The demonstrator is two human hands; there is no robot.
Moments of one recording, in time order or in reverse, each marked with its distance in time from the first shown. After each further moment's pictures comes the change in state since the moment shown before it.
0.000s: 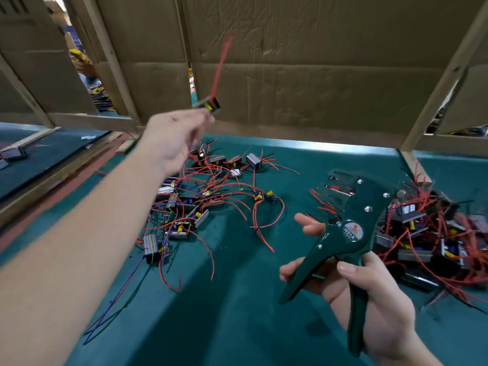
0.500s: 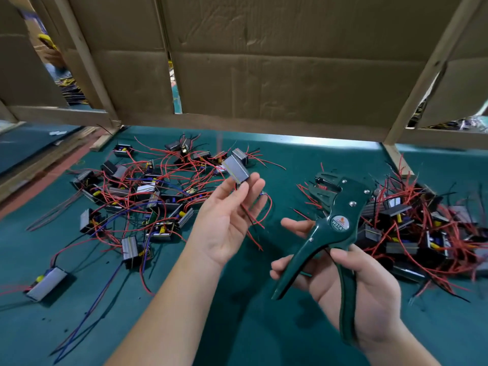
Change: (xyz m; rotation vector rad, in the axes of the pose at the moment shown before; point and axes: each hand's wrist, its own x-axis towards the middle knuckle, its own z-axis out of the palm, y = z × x) left_hand -0.097 -0.089 0.067 -0.807 -0.165 -0.334; right_hand 0.009 0.003 -0.003 0.101 0.026 0.100
